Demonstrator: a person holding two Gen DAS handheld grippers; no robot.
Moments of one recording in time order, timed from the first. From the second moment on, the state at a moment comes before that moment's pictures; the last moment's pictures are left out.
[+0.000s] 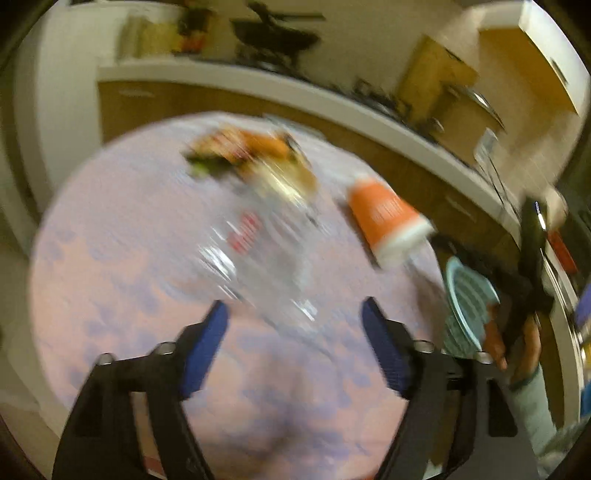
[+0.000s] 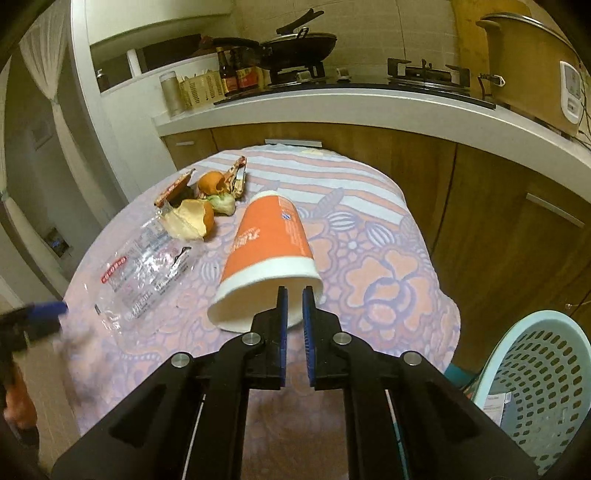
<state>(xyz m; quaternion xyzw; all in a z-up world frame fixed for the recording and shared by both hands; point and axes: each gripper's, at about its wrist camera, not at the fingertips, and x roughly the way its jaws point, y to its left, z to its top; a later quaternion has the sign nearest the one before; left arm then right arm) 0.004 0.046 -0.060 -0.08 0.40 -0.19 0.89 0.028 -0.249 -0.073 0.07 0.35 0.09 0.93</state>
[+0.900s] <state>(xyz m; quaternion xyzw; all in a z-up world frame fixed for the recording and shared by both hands) 0.093 0.014 -0.105 -0.11 0.44 -0.22 0.86 0.061 -0.199 -0.074 0.08 0.36 0.18 0.91</state>
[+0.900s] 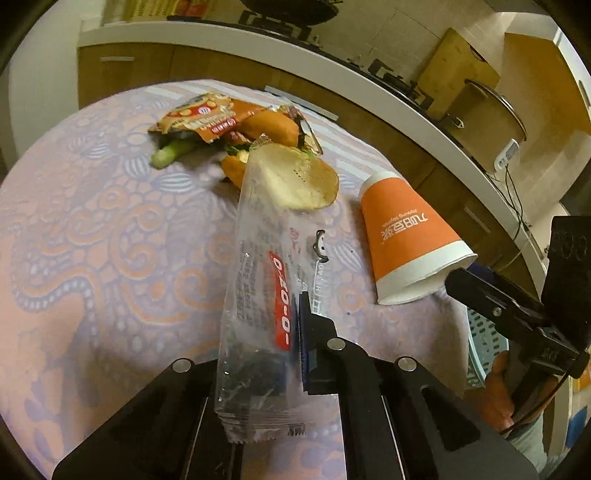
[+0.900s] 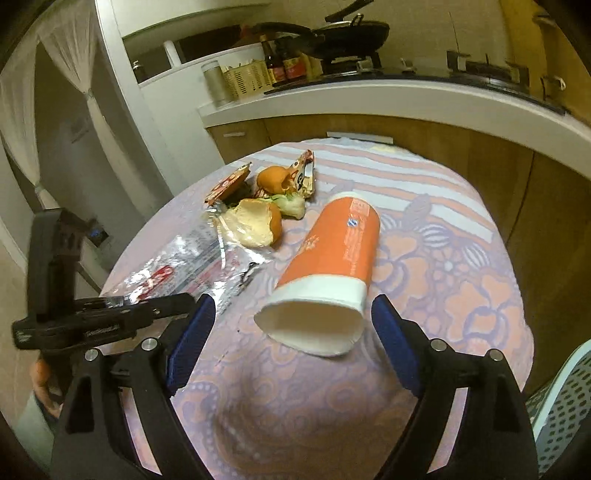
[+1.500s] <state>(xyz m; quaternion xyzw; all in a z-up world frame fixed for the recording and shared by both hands) 0.056 -0.013 -0.060 -0.06 0.36 -0.20 0.91 0.078 -0.214 -0.071 0.14 0.37 0.14 0.91</state>
